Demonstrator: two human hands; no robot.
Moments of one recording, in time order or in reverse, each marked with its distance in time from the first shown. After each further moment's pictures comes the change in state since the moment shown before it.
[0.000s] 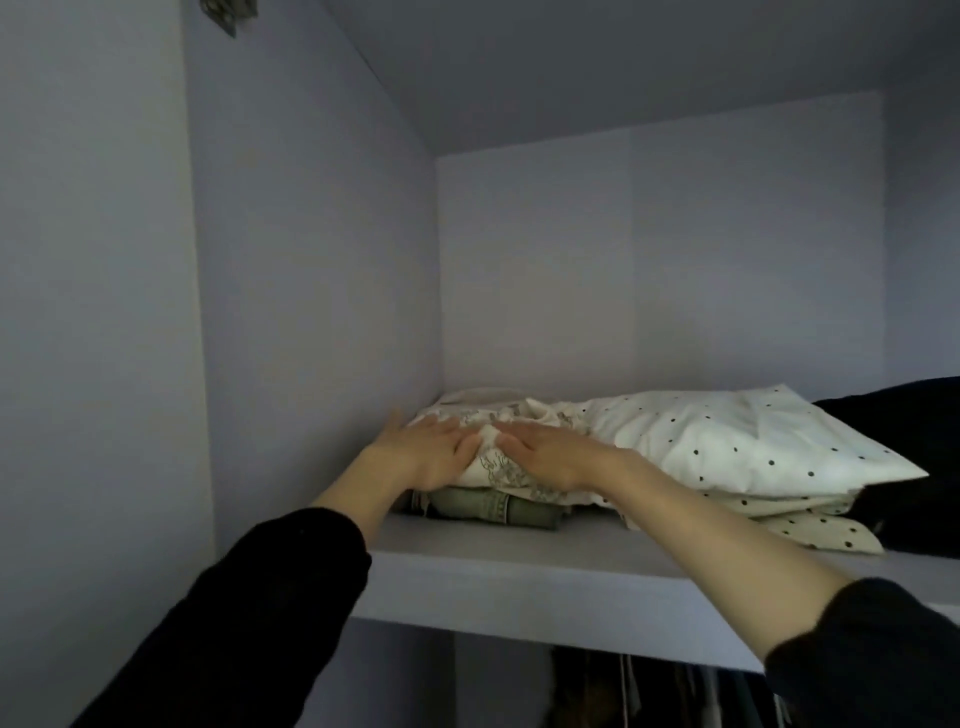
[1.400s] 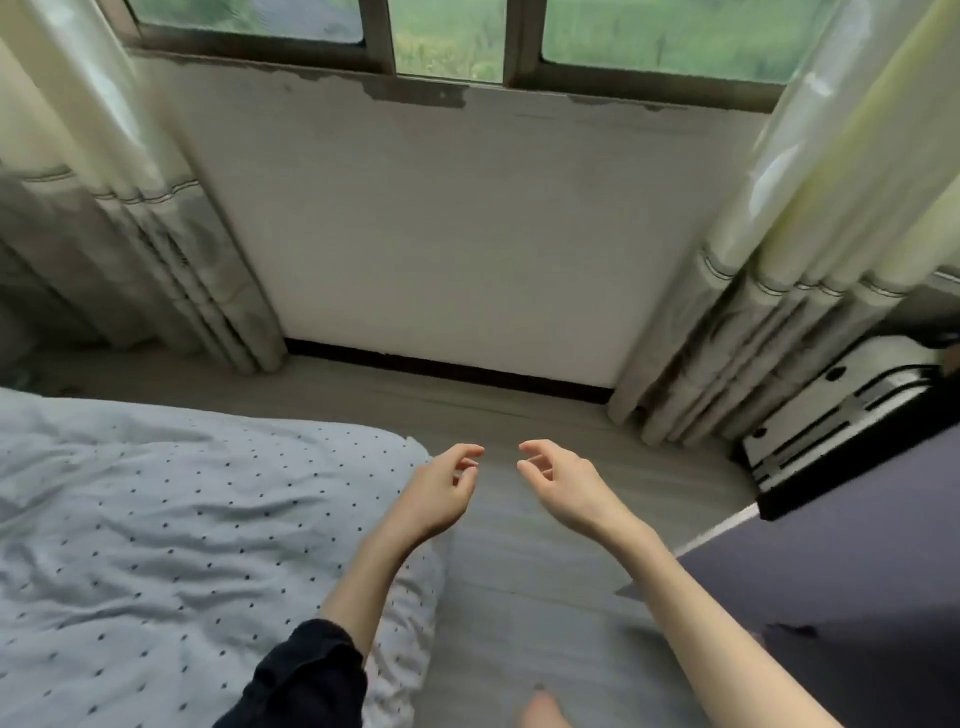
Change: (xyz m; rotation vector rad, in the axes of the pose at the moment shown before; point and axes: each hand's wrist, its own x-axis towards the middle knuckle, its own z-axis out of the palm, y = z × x) left_hand -0.972 0.140 0.204 -0.876 0.238 -1.748; right_hand -0.596 -0.540 0.375 0.460 -1.057 -0.836
